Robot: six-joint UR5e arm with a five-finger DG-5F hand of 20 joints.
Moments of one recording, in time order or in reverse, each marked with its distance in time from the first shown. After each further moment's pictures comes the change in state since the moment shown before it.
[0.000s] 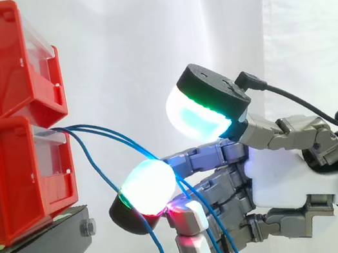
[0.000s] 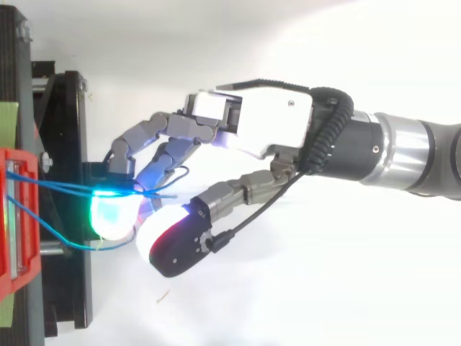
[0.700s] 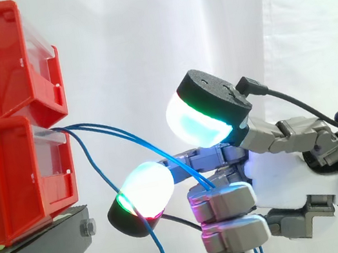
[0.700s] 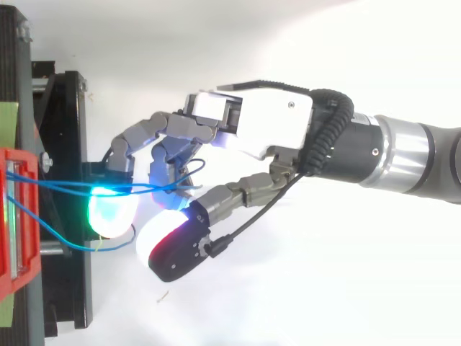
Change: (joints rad) arm 0.006 0.000 0.000 0.000 0.024 -0.011
